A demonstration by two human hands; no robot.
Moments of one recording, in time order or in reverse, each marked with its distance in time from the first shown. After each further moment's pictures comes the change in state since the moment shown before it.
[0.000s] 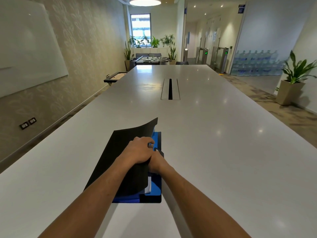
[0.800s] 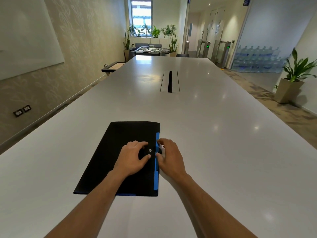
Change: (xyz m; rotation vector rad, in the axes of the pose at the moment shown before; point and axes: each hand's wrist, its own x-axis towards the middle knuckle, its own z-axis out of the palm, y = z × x) left_hand -0.006 -0.061 0.069 -0.024 0.262 0.196; right_hand -0.027 0.059 0.001 0.001 0.491 -0.176
